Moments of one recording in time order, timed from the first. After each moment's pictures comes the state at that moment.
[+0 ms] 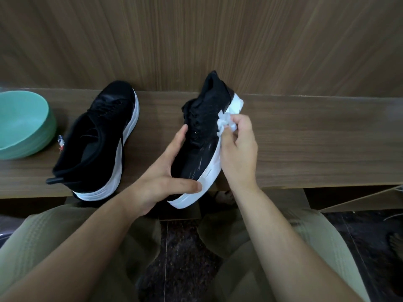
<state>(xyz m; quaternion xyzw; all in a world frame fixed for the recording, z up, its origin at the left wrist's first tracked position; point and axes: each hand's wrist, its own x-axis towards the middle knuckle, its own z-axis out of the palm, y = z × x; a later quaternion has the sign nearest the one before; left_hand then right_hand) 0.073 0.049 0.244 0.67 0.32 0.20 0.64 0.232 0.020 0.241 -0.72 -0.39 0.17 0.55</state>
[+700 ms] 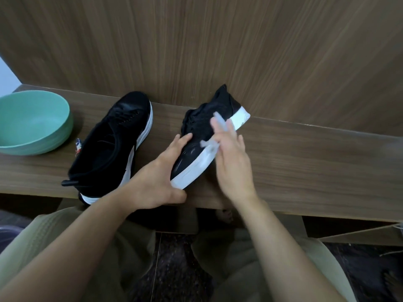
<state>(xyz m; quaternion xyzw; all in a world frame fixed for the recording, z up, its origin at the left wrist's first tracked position) 0.052 0.078 0.242 0.80 0.39 0.14 0.43 0.231 0.040 0.236 -0.66 -0.65 0.11 0.37</state>
